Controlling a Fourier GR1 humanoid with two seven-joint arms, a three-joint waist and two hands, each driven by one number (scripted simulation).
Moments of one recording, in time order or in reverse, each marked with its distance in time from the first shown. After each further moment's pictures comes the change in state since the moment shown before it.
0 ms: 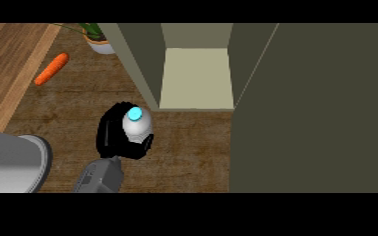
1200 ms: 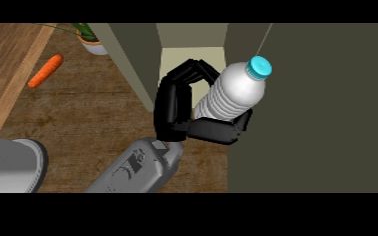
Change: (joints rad) left arm -0.342 -0.002 -0.559 -0.479 0.044 0.894 0.484; right arm -0.104 -0.013 -0.021 0.007 -0.022 -0.024 0.079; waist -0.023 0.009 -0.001
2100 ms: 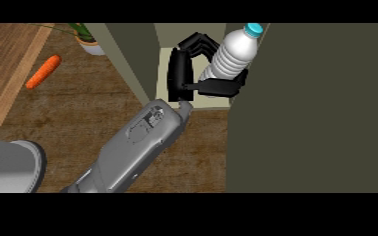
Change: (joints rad) left arm -0.256 0.001 0.056 0.417 0.052 0.054 -0.060; right arm -0.014 -0.011 -0.095 0.013 -0.042 0.047 0.007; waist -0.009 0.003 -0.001
